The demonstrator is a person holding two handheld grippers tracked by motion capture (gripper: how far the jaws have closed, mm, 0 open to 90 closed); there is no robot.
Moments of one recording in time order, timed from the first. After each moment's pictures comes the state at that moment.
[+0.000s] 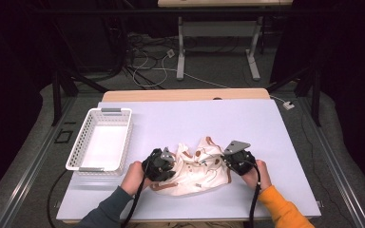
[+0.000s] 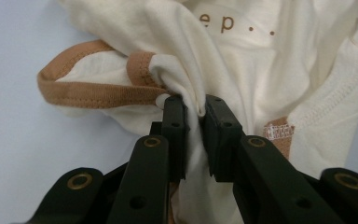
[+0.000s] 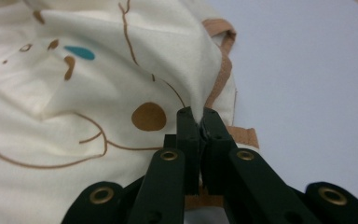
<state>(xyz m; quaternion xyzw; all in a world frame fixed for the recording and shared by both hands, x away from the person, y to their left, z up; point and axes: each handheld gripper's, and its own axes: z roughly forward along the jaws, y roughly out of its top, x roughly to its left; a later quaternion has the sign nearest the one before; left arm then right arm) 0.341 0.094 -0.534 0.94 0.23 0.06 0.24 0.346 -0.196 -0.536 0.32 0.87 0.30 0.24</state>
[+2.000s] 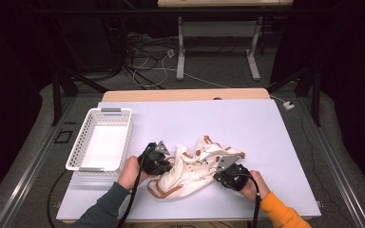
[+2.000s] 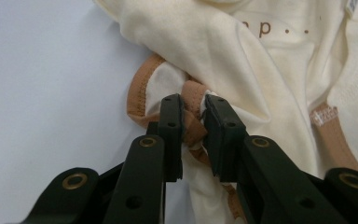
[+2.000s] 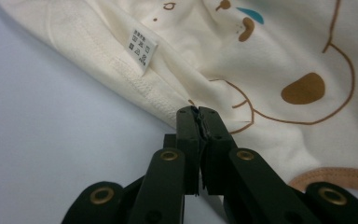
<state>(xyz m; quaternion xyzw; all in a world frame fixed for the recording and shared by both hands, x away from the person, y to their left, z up) 0.360 0.112 -0.530 0.93 0.25 0.05 0.26 0.310 -0.179 -0.542 0.23 0.92 0.28 0.14</state>
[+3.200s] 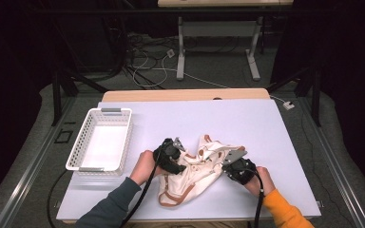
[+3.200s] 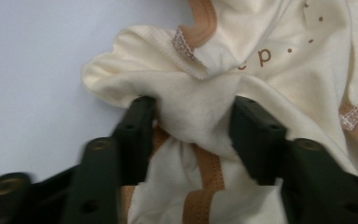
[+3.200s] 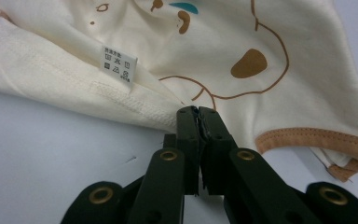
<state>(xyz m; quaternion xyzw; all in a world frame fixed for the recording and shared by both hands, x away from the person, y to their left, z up) 0.378 0.065 -0.534 0.95 0.21 0.05 0.24 0.322 -0.197 -0.539 0.28 0.90 0.25 0.20</state>
